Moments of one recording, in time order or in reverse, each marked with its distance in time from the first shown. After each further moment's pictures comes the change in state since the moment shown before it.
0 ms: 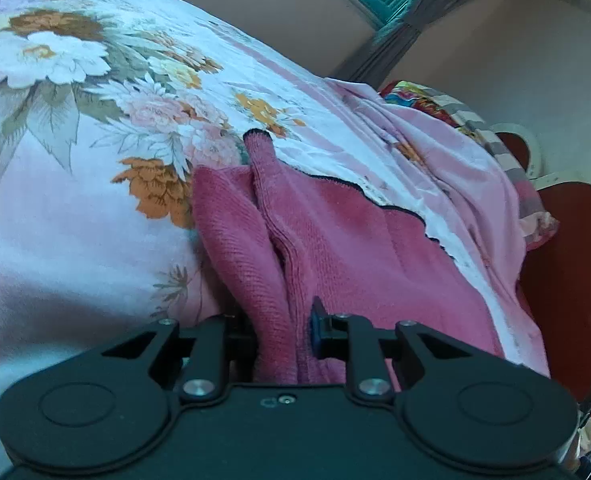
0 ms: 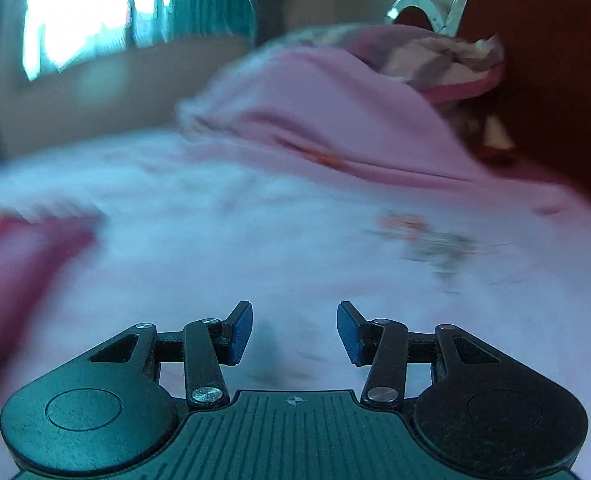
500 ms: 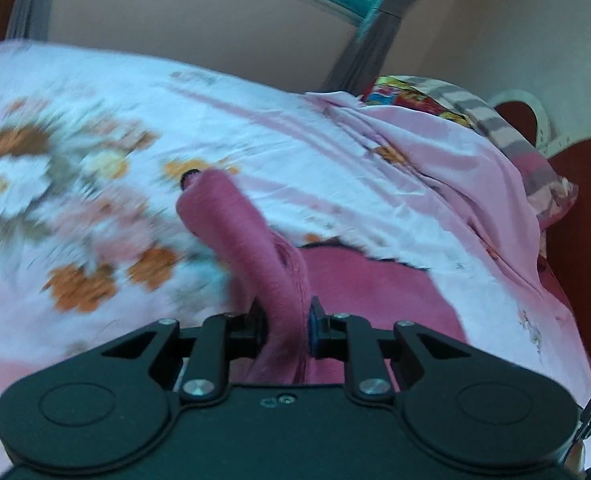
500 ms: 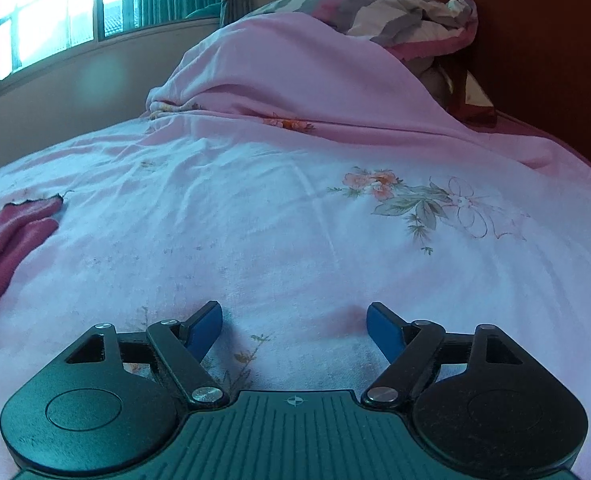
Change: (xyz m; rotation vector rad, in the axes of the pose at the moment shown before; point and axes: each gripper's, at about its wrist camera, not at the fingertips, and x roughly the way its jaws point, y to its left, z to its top) left arm -0.009 -0.145 0.027 0.197 -0.032 0.157; right arm 0.018 -0.027 -0.012 0.121 0.033 0.032
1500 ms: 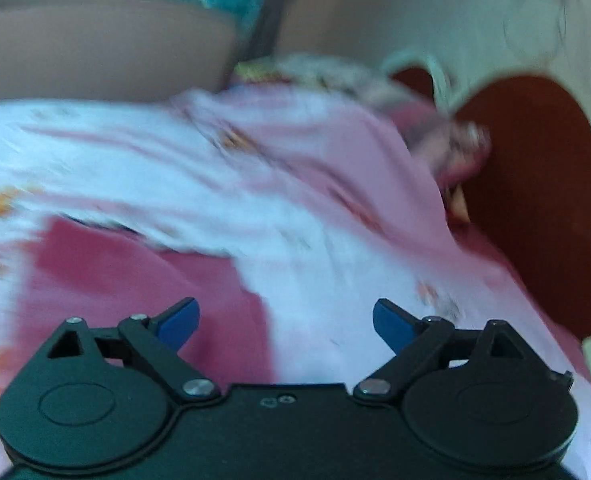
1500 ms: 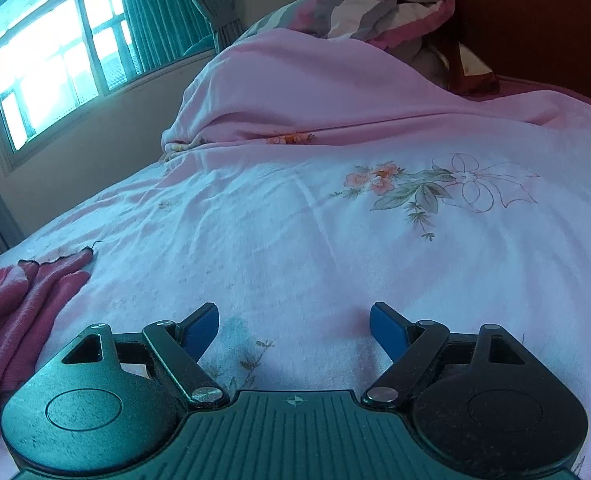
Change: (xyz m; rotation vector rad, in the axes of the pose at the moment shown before) left arm 0.001 -0.178 -0.055 0.157 -0.115 -0.125; right arm -0.010 -0.030 -0.004 0.189 -0.045 0.148
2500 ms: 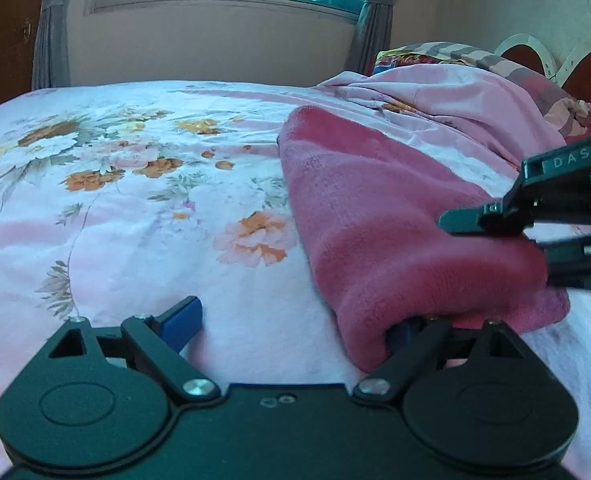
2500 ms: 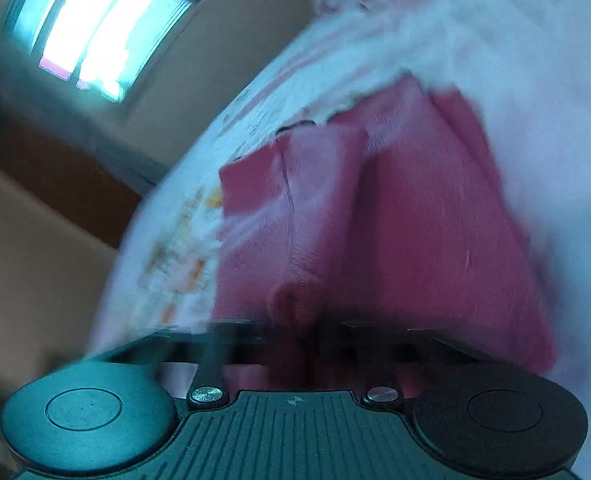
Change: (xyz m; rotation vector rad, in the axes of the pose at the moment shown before) left arm -0.038 0.114 -0.105 -0.003 0.037 0.313; right arm 0.016 0.251 -0.028 0.181 0.421 0.441
